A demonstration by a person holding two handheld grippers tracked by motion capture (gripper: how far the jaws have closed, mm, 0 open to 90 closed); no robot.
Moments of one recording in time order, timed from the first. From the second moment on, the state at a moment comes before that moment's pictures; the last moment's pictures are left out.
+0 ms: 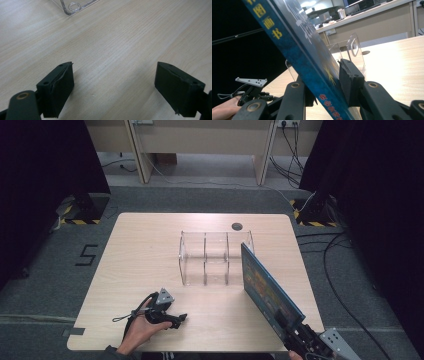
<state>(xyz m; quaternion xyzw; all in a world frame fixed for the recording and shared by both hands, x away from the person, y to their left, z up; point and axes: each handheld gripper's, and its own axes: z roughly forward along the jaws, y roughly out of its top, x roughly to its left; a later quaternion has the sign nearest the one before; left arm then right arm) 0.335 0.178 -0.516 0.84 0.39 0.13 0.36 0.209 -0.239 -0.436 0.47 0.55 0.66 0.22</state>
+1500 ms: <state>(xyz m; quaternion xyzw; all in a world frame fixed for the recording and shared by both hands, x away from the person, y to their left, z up) 0.331 0.170 -0.520 0.85 0.36 0.14 0.36 0.240 -0.252 -0.455 0.43 0.61 0.62 0.25</state>
